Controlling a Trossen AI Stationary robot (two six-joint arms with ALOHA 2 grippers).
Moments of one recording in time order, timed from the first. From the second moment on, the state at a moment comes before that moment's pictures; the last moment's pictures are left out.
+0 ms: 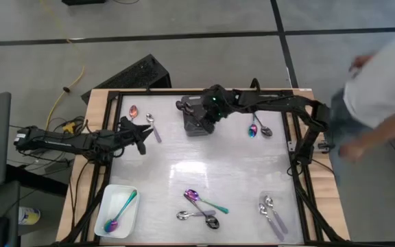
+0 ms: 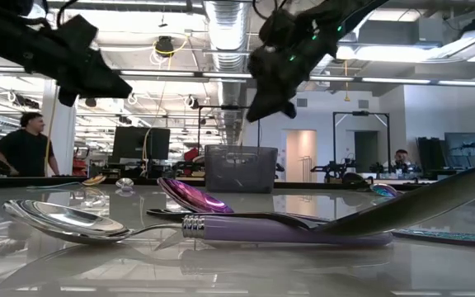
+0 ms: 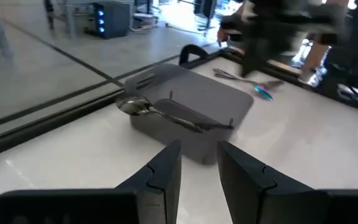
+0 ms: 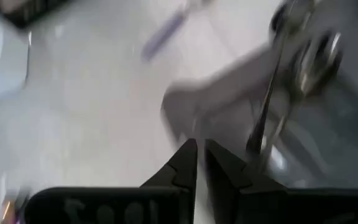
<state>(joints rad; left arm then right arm) -0.05 0.48 0.22 0.09 -0.66 -0.28 -0.37 1.75 1.34 -0.40 -0.26 0.18</state>
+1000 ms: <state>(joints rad) 0.66 1.64 0.76 0.24 -0.17 -0.34 0.15 1.15 1.13 -0.80 0.31 0.18</state>
